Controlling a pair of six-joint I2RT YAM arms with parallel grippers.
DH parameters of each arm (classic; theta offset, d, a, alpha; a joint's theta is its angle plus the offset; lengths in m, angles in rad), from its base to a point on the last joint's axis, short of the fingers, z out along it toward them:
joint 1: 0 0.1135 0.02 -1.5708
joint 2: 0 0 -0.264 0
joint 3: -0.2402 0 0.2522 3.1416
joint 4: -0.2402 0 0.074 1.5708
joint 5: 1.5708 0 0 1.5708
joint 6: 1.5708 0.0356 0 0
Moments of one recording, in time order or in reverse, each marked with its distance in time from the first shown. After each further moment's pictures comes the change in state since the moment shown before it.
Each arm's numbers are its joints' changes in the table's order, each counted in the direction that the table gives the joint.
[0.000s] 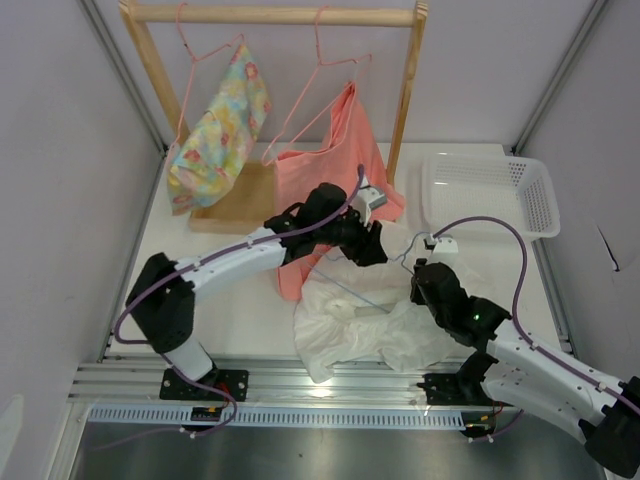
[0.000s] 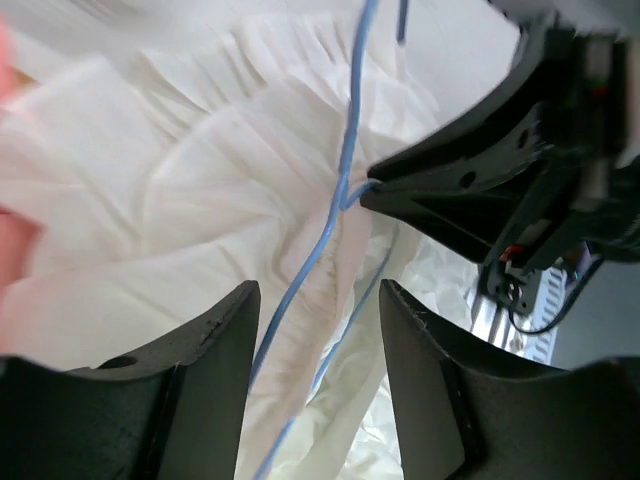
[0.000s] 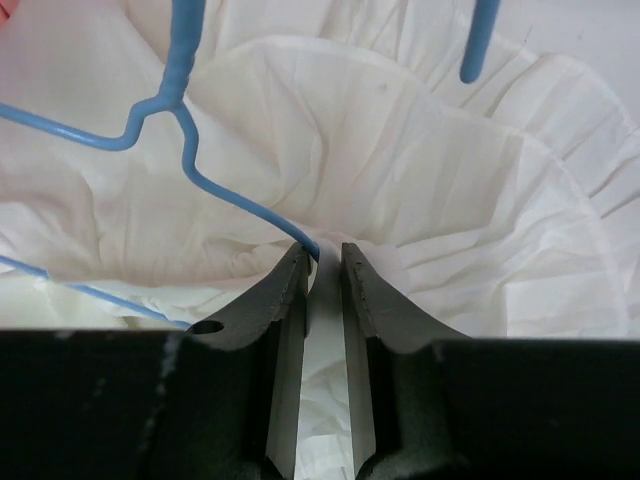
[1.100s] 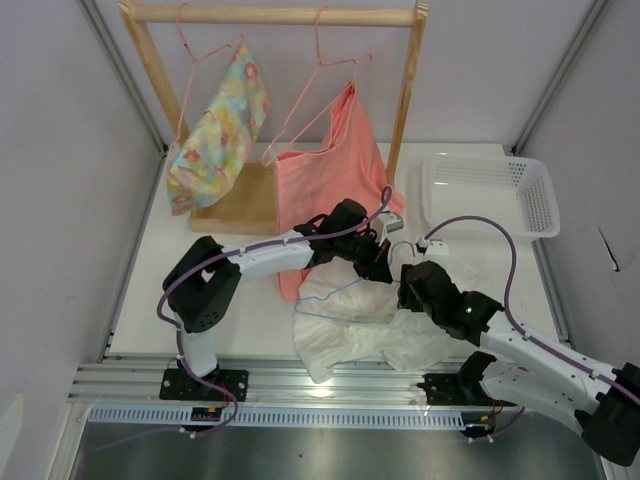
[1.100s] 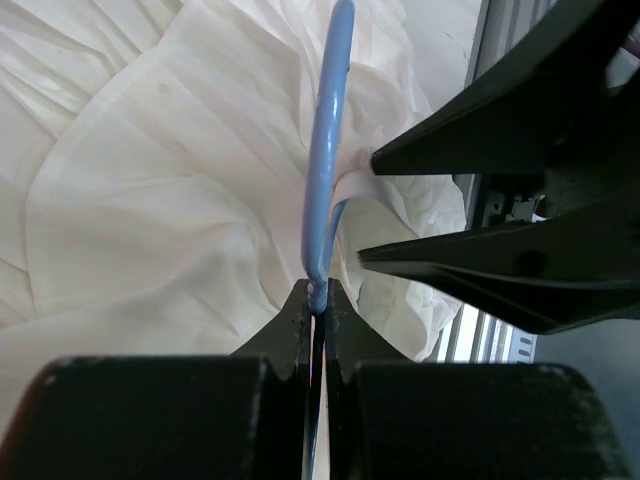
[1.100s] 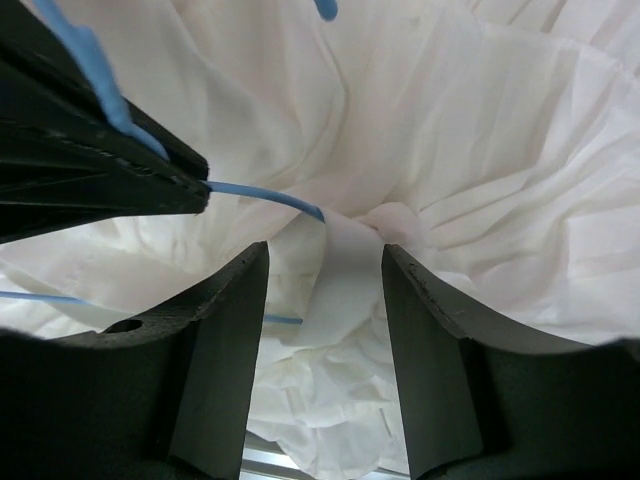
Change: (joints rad) left arm -0.025 0.200 -0.015 0.050 0.169 0.013; right arm 0.026 0.064 -0.061 -0.140 -0.102 0.117
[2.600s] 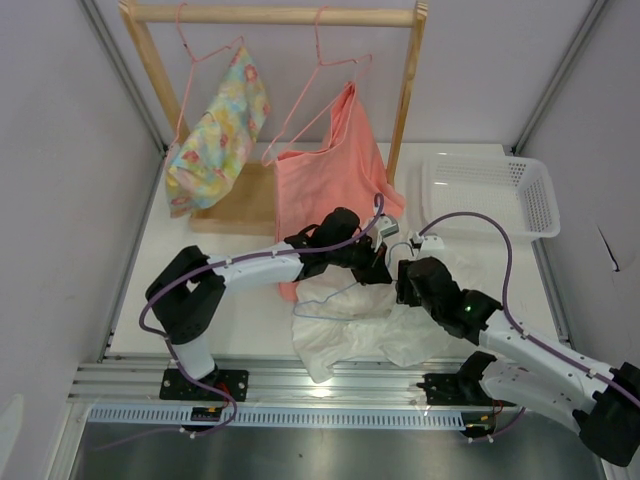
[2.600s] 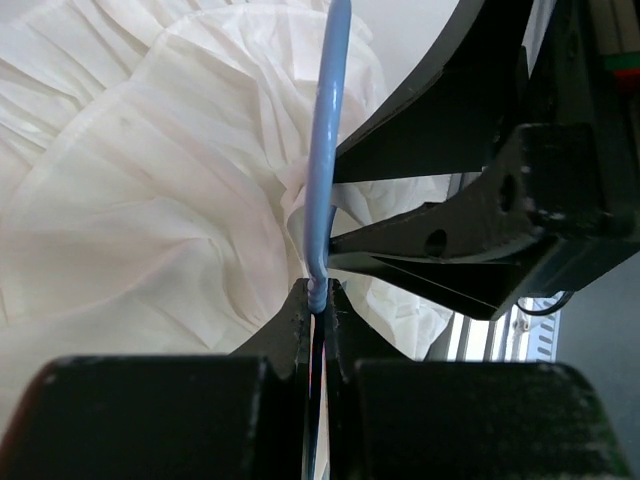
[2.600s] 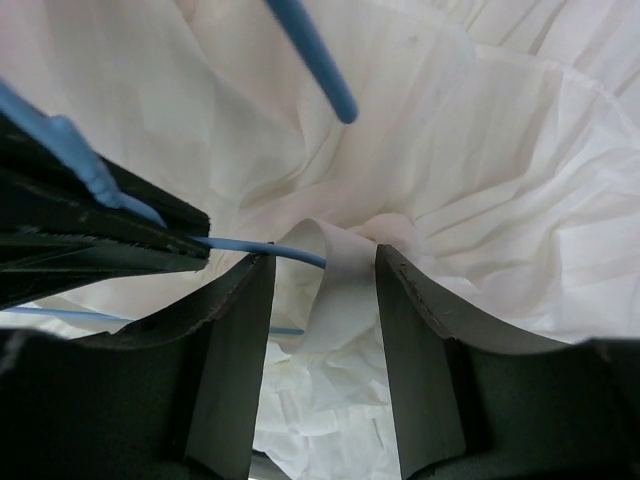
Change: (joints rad) left arm -0.041 -0.116 0.140 0.153 -0.093 -0.017; right arm -0.029 0.042 0.005 0.113 -0.035 -0.125
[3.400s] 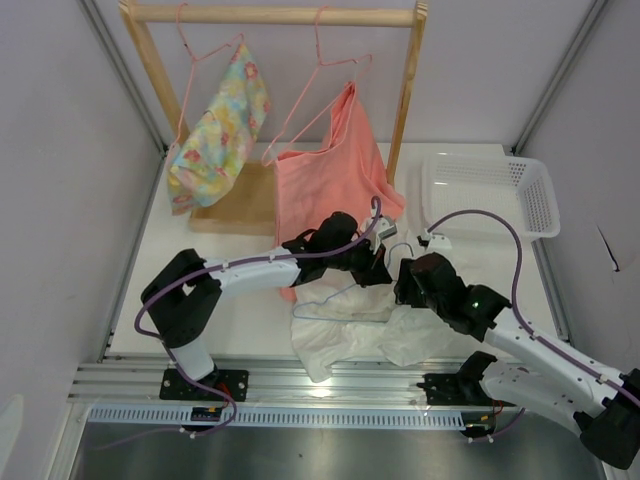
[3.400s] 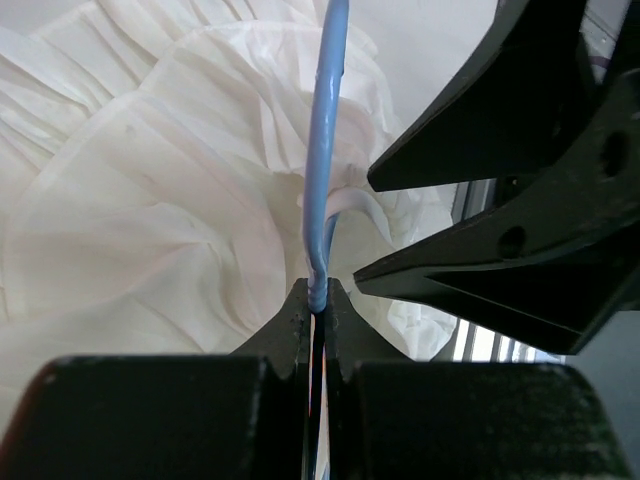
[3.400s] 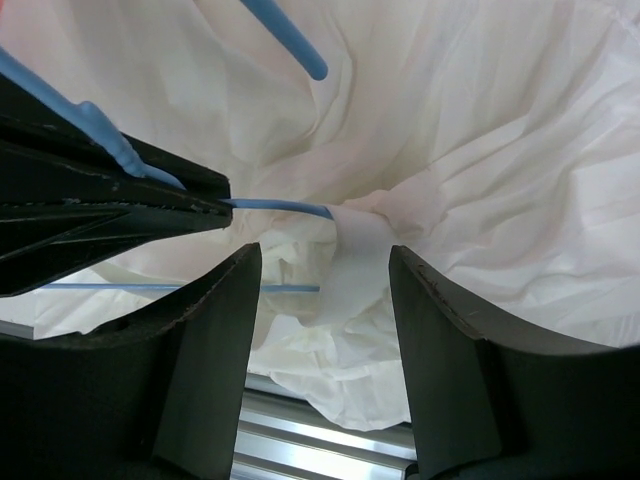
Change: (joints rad) left arm -0.015 -0.030 0.050 0.063 -0.056 -0.019; right arm 0.000 -0.029 -0.093 -0.179 -0.053 0.135
